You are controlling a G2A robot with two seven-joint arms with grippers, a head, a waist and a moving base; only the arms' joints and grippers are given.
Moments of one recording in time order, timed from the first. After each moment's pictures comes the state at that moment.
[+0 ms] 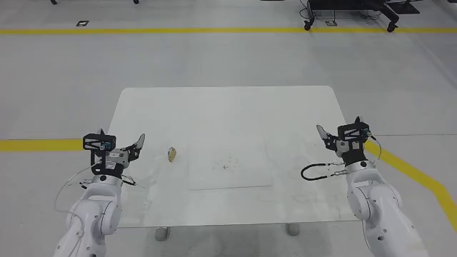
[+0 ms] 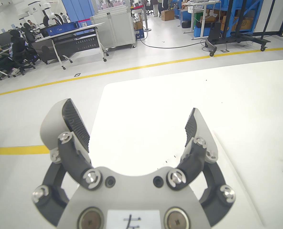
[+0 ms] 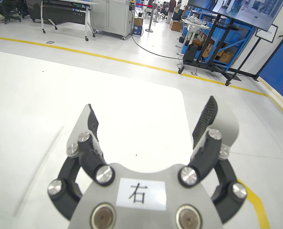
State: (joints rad) left arm 1.73 -1.15 -1.60 -1.80 1.33 0.00 0.00; right arm -1.73 -1.15 1.60 -1.80 -1.33 0.00 0.00
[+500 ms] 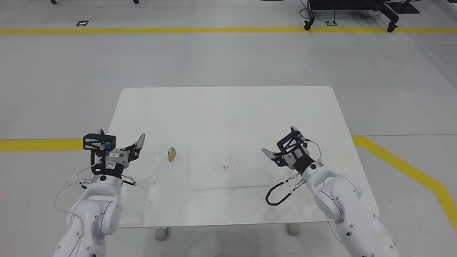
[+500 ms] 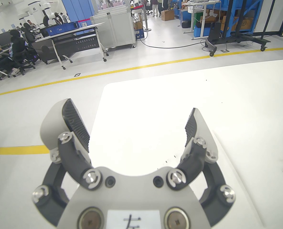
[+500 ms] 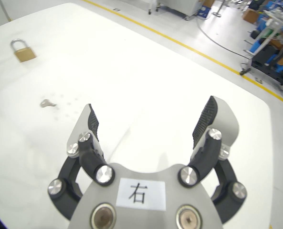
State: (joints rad) left arm 1.73 -1.15 -1.60 -1.80 1.33 0.00 0.00; right arm -1.59 -1.17 1.29 -1.77 -1.38 -0.26 0.21
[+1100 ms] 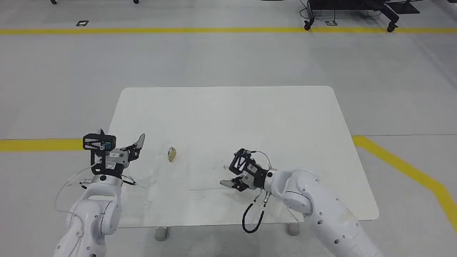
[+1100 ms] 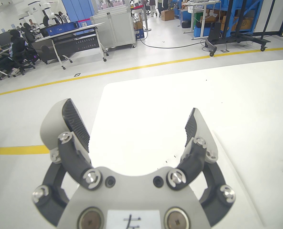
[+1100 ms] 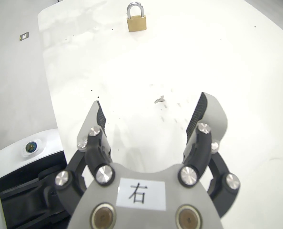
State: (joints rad) left arm 1.73 -1.15 -1.60 -1.80 1.33 0.00 0.00; right arm -1.38 -1.22 0.99 -1.62 -1.21 -0.49 0.44
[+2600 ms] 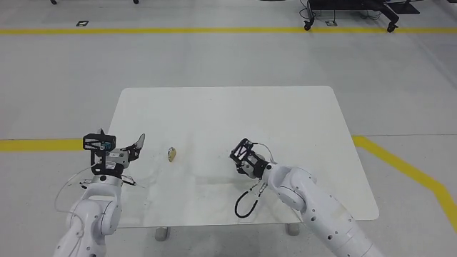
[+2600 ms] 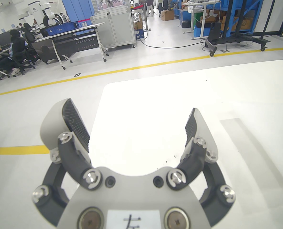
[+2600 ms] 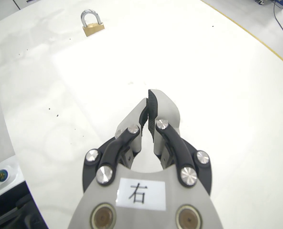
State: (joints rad) left arm 1.73 -1.15 -1.60 -1.80 1.33 0.00 0.00; right arm -1.35 -1.23 0.97 -1.57 -1.29 -0.32 0.37
